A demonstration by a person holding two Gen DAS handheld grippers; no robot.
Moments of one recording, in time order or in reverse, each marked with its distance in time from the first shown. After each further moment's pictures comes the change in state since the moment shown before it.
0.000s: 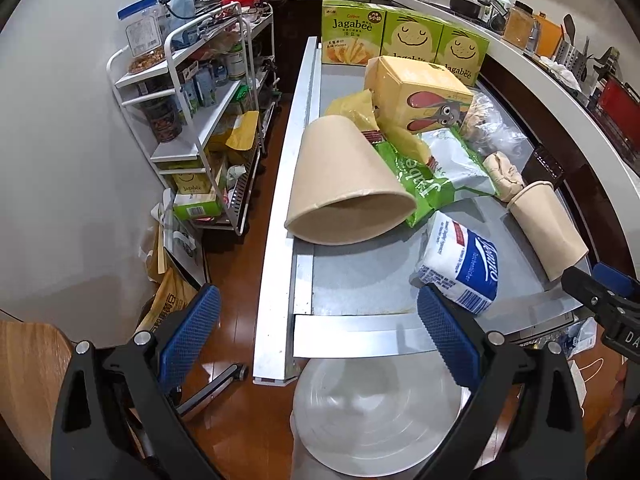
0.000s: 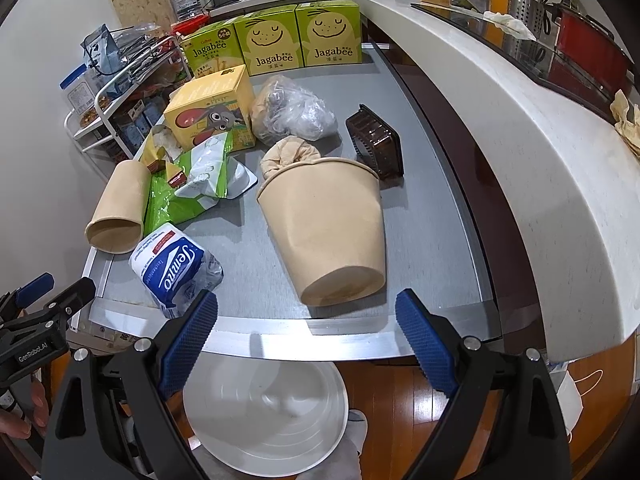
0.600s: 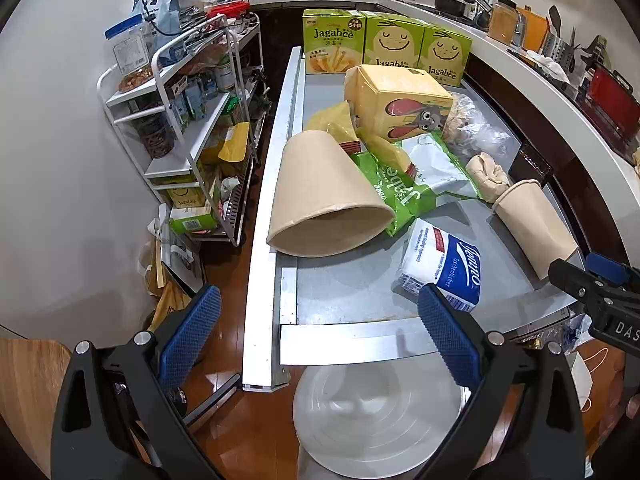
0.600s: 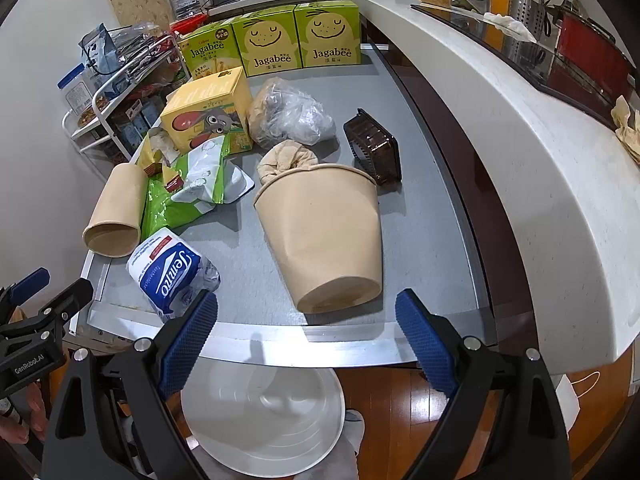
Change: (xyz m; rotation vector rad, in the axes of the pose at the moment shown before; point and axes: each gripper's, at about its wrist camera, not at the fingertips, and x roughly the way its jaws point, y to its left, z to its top) left arm -0.007 -0.013 0.005 0.050 -0.021 -0.006; right arm 0.001 -0.001 0.006 0.000 0.007 -0.007
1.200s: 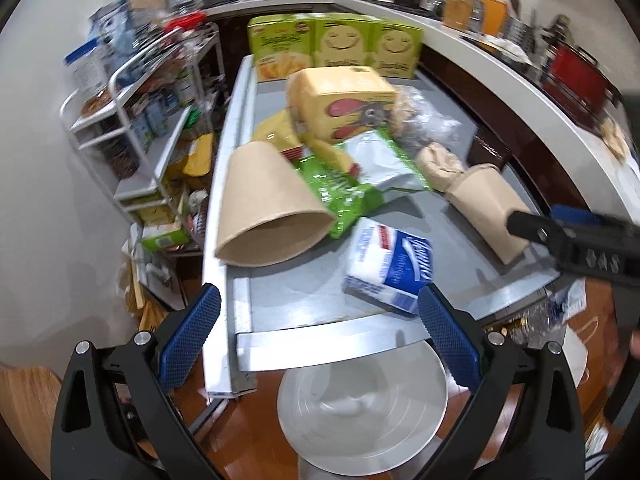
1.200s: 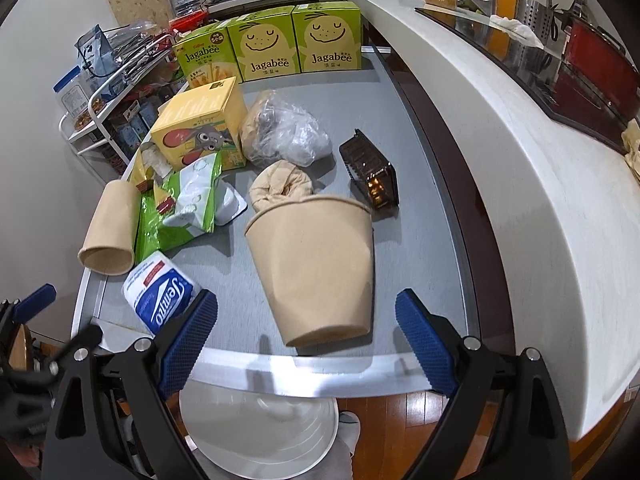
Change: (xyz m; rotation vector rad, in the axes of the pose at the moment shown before) left arm -0.006 -0.027 0.002 0.130 -0.013 -0.105; right arm 0.007 -0.008 0.027 -0.013 0.020 0.002
